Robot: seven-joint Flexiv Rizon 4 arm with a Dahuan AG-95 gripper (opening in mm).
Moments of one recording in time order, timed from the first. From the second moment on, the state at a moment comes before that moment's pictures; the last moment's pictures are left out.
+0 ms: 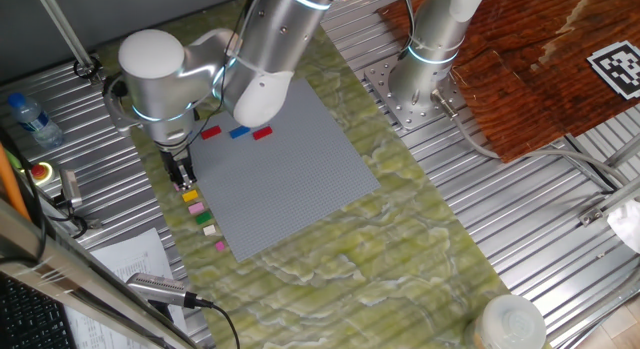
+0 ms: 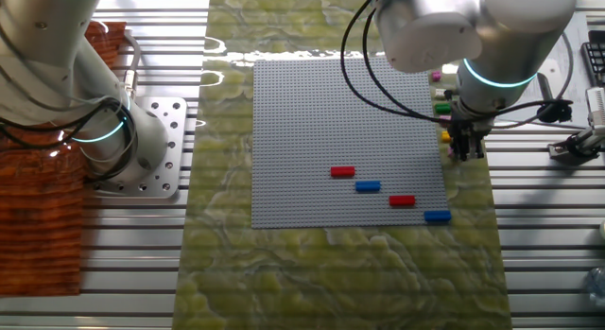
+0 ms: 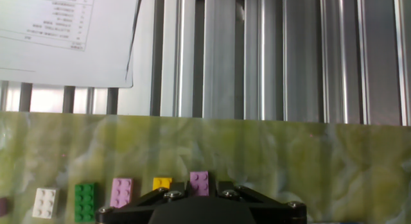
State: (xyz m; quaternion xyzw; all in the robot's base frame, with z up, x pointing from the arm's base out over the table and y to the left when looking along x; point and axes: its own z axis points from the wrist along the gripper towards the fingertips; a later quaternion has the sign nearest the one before) arm 0.667 -0.010 0.025 -0.01 1.00 -0.01 0.06
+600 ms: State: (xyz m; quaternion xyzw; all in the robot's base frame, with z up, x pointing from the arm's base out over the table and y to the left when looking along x) arm 0.600 -0.005 0.053 -0.02 1.00 -0.01 0.04
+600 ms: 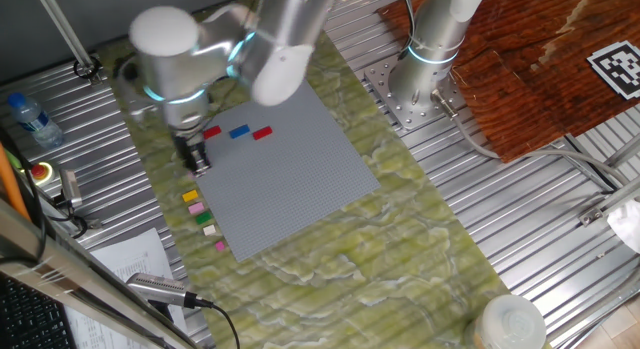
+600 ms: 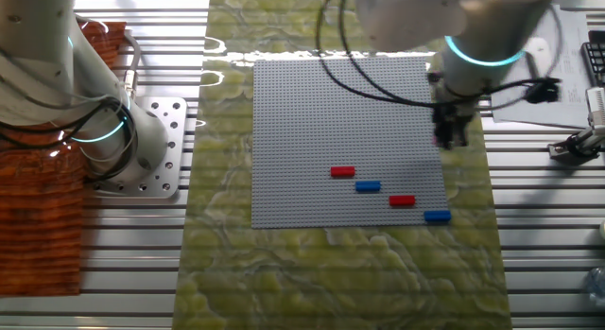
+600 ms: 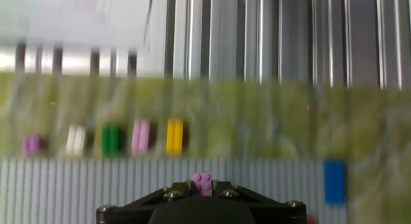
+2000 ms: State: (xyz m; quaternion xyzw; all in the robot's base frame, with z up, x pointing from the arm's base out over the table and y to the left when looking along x) arm 0.534 -0.012 0.040 -0.01 1.00 -0.01 0.02
